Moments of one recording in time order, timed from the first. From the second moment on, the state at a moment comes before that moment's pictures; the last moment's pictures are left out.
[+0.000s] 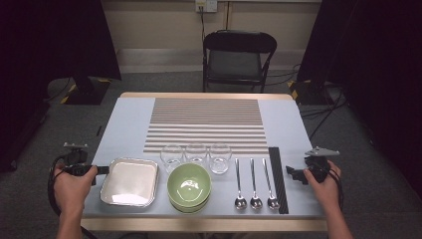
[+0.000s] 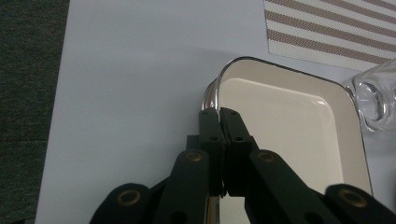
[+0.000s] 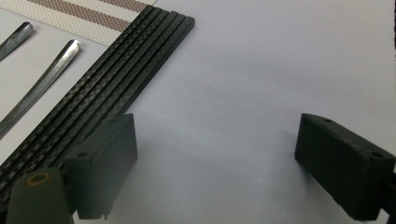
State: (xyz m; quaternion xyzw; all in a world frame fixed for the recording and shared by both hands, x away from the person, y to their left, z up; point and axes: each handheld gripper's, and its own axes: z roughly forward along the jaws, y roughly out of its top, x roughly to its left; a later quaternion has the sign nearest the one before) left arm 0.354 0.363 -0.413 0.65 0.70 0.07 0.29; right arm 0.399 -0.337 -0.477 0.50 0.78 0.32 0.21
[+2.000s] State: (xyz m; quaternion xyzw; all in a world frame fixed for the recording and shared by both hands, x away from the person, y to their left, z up) left arm 0.346 0.371 -0.424 0.65 0.70 0.05 0.30; right arm 0.399 -0.337 -0.477 0.50 0.78 0.33 0.21
